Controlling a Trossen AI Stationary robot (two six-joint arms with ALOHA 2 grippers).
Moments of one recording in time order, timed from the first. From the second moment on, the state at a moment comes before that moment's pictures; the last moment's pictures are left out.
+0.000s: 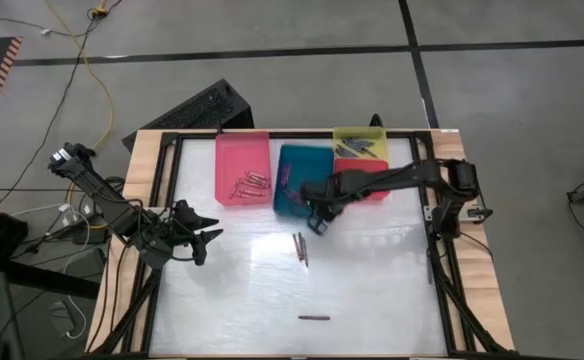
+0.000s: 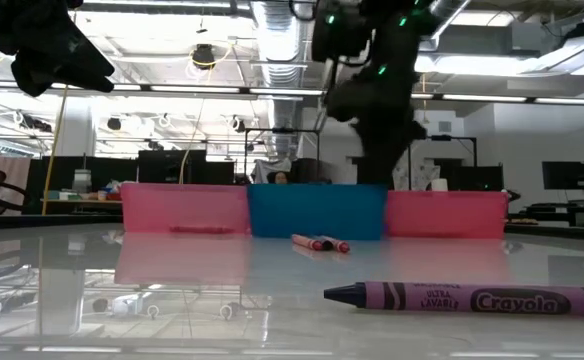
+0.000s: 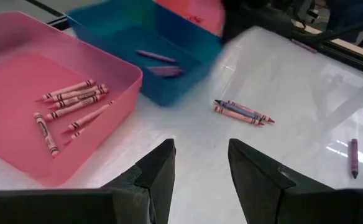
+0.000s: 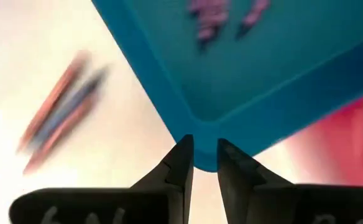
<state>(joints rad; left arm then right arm) -0.71 0.77 0.55 -0.49 -0.92 -0.89 -0.07 1.74 1.35 -0.92 0.09 0.58</state>
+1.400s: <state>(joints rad) -0.71 0.77 0.55 -0.51 -0.95 -0.89 0.13 1.74 1.35 -0.95 0.32 0.37</state>
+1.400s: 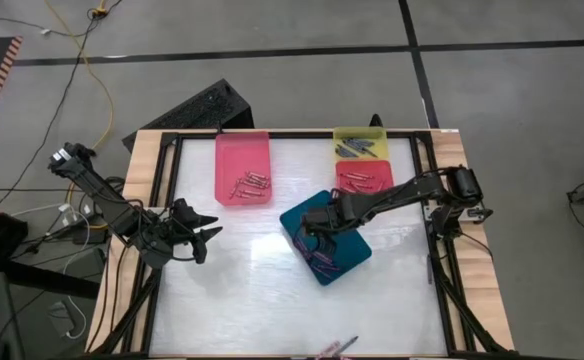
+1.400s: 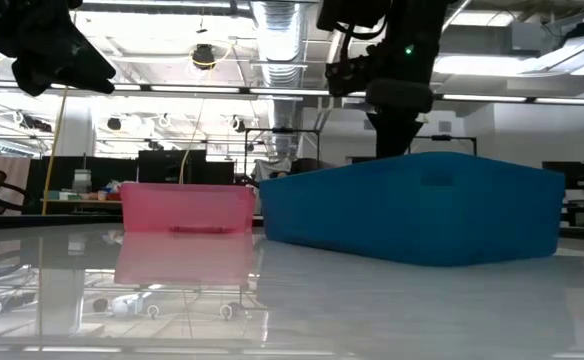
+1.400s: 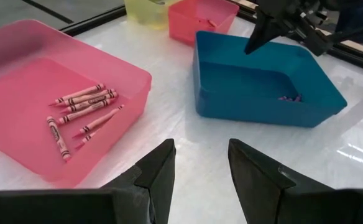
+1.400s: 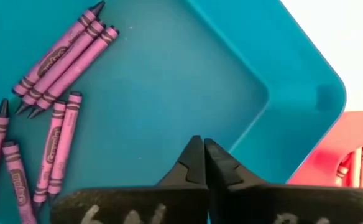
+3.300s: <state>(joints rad) -0.71 0.77 0.55 -0.57 -0.98 -0.90 -0.38 1.81 1.47 -0.56 0.30 0.04</state>
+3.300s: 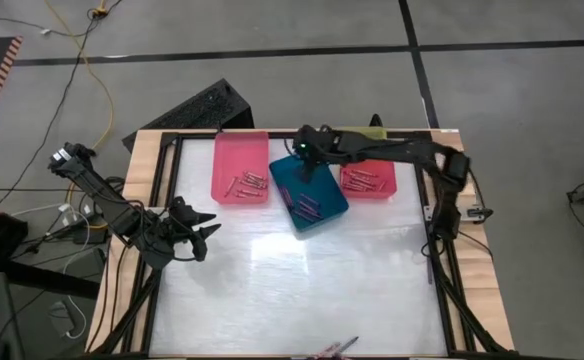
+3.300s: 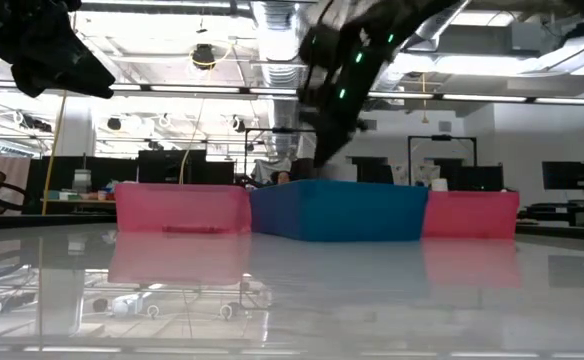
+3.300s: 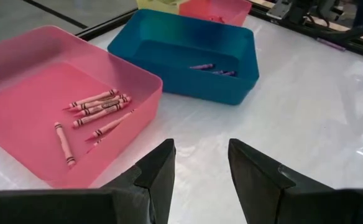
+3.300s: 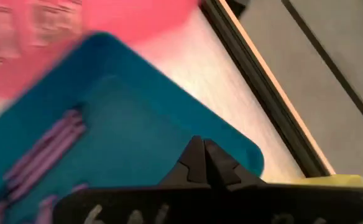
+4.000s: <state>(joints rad) -0.71 0.84 0.55 -0.57 -0.97 -0.94 0.20 1.83 1.36 -0.68 0.11 0.01</state>
